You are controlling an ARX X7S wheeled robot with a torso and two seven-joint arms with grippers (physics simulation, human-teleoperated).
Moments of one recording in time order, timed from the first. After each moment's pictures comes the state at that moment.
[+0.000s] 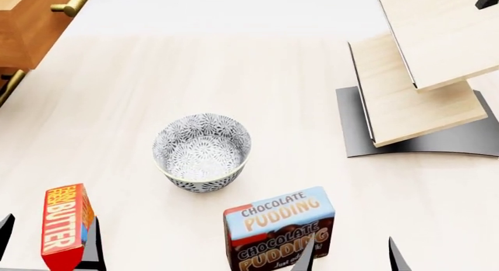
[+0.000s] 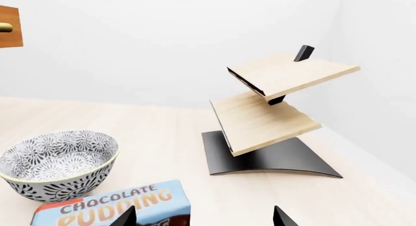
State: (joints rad) left arm 0.03 -0.25 0.18 0.61 -0.22 -0.41 -0.31; right arm -0.02 0.21 -0.19 -0.49 0.10 0.41 0.35
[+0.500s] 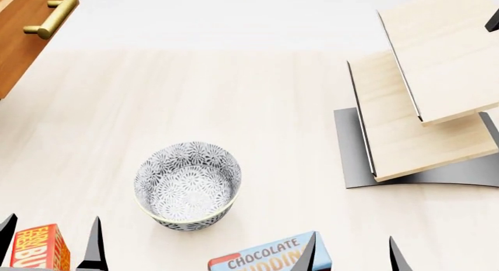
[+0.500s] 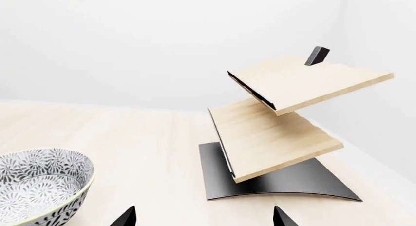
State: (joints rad) left arm 0.02 -0.26 0.20 0.59 -0.23 -0.40 -0.32; right arm -0.01 0.22 -0.20 -0.49 0.11 0.40 0.37
